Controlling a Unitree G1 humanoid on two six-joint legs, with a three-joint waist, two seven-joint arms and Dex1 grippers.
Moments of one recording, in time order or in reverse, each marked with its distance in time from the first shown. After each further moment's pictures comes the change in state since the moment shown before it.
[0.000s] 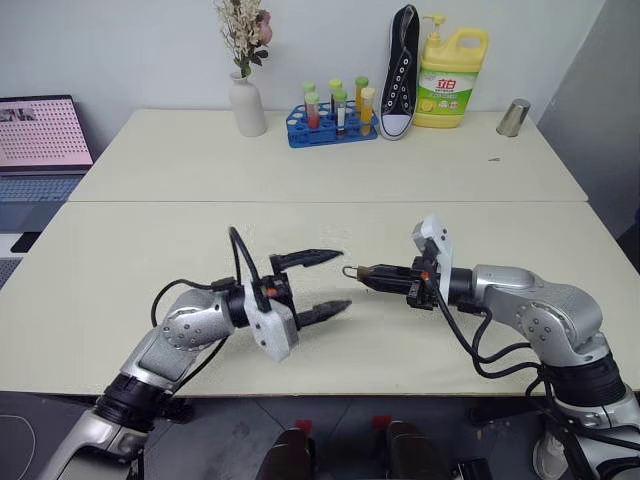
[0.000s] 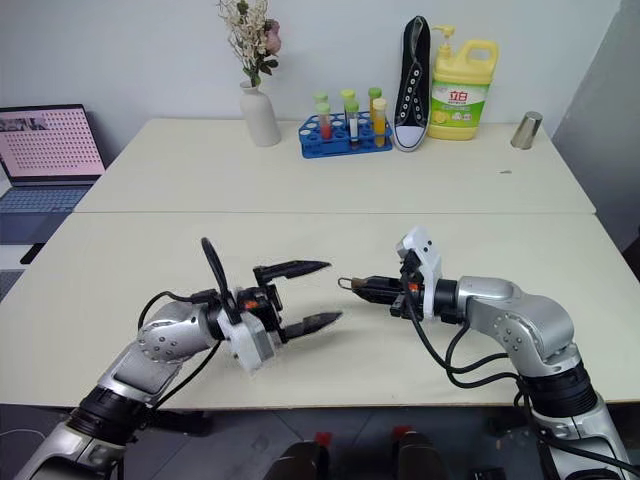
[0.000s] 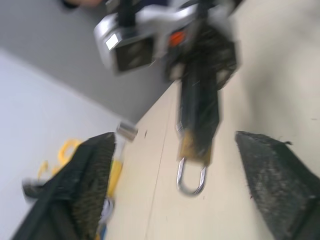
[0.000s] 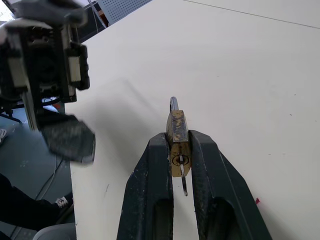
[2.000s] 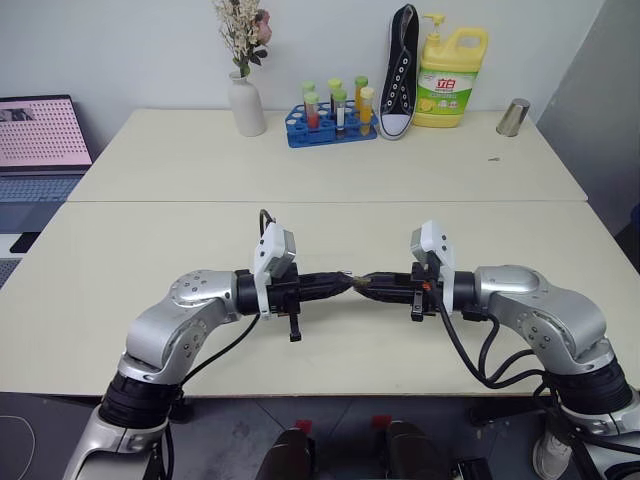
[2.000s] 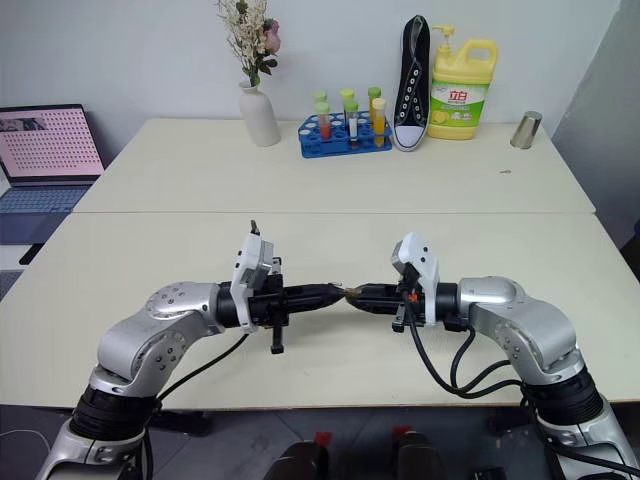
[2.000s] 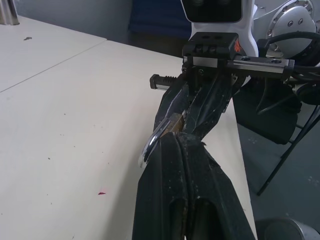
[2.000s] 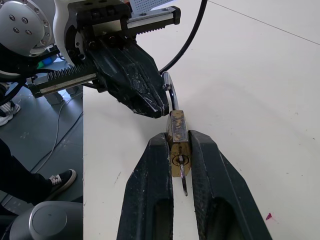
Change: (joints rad) left arm -0.055 -0.102 0.148 -0.278 -0.556 1.217 -0.376; right arm 0.019 -0.020 0.039 -0.062 -0.079 -0.089 0.129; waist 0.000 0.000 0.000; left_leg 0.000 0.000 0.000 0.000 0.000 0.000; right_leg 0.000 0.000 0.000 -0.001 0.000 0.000
